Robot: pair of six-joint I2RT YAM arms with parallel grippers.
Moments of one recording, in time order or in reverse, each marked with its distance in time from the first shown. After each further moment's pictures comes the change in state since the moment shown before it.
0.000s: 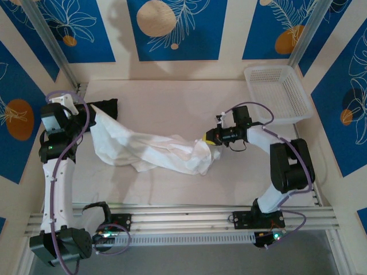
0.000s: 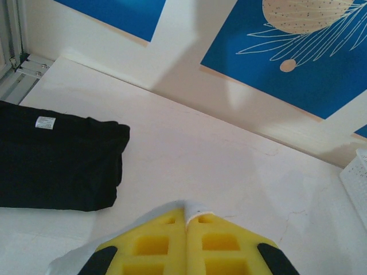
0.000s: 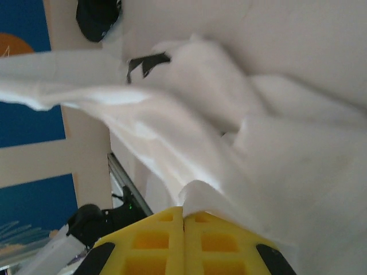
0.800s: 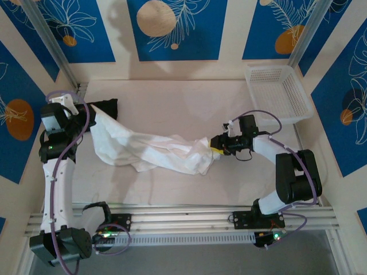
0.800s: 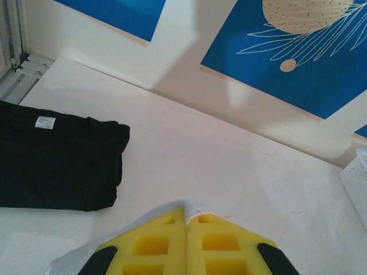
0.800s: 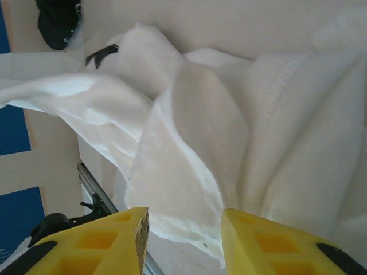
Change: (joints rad) left arm 0.000 0.001 0.000 0.000 0.000 0.000; right arm -0.044 -0.144 -0.174 -0.027 0.103 -0.060
